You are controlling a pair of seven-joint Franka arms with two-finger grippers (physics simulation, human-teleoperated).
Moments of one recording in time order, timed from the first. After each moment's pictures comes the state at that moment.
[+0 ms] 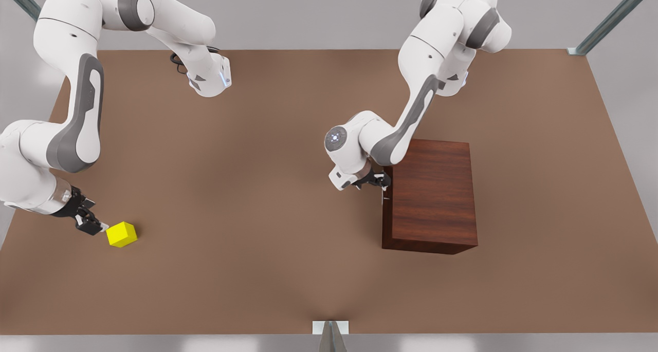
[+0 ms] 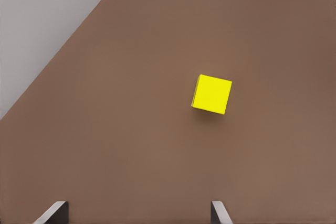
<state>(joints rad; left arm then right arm) -0.74 0.61 0.02 -1.53 0.40 1.91 -0.70 -0.22 0.41 0.07 -1.39 0.02 1.85 0.70</state>
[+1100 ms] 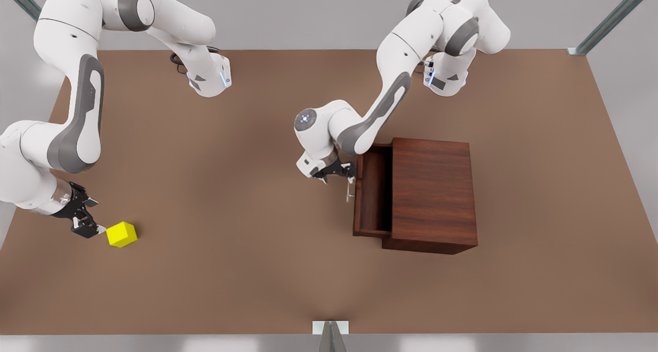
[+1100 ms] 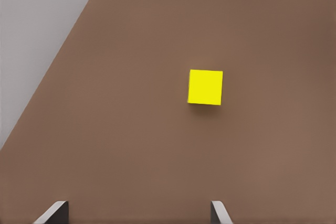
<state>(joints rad) -0.85 0.73 -0.02 -1.34 0.38 1.94 -0.90 -0.22 0.42 0.07 -1.39 0.02 1.86 0.86</state>
